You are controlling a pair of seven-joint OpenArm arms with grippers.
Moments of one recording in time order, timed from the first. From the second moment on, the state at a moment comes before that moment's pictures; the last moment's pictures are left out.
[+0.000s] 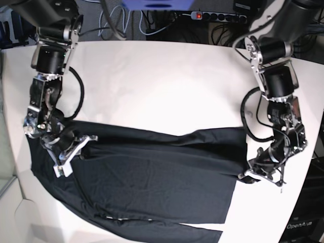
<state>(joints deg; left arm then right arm) -26.6 -10.7 -19.3 61.8 -27.9 -18.4 43.9 16.1 8.7 17.3 71.5 13.1 33.1 -43.6</state>
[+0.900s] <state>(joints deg) -21.5 -10.2 -19.5 62.1 -28.1 -18.8 43.2 17.8 11.3 17.6 68.6 13.1 33.1 -43.6</state>
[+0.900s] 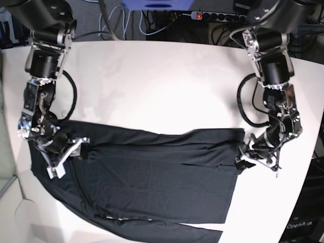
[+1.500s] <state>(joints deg) -19.9 -8.5 -19.1 61.9 -27.7 -19.0 41.0 13.3 17.3 17.6 68.5 13.0 33.1 -39.1</state>
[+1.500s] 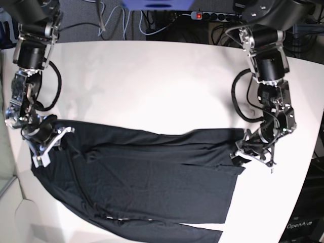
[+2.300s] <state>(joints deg) -18.2 -8.5 -14.9 61.8 -23.6 -19.0 40.8 13.5 20.4 17.4 56.6 13.6 33.1 -31.7</state>
